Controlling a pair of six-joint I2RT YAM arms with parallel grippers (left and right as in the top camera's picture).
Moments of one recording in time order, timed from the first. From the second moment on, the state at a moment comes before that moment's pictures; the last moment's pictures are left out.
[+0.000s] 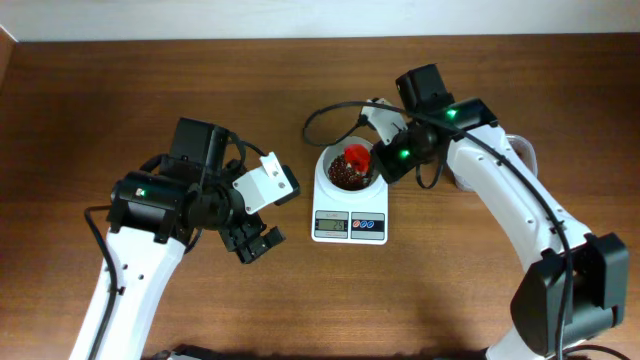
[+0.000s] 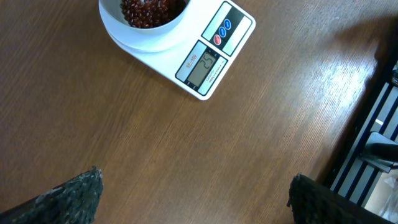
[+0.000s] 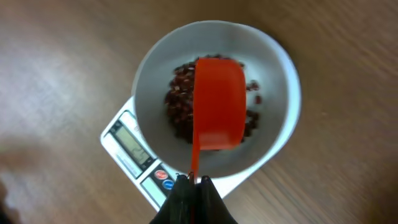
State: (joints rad) left arm -0.23 1.28 1.34 -1.28 0.36 0.77; right arm 0.35 1.79 1.52 -0.94 -0.34 -0.27
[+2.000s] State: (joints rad) left arm -0.23 1.28 1.34 -1.28 0.36 0.77; right arm -0.03 1.93 1.77 -1.36 0.20 -0.06
